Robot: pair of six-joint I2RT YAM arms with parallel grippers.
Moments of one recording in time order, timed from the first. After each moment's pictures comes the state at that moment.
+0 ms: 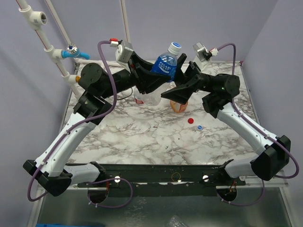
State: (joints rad) left arm -0.64 1.19 1.49 0.08 0.60 -0.44; right arm 0.58 1.37 1.24 0.94 -0.96 0.91
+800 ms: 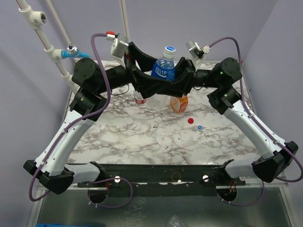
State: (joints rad) left arm -0.61 1.23 1.57 0.07 0.72 -0.49; right arm 0.59 1.36 1.42 0.40 -1.02 0.58
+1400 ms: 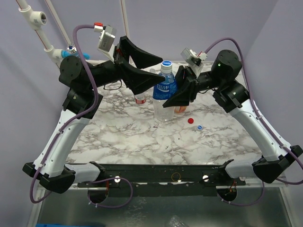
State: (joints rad) left arm -0.55 1.23 1.69 0.13 0.84 -0.65; right arm 0.60 1.33 1.56 -0.10 -1.25 0.25
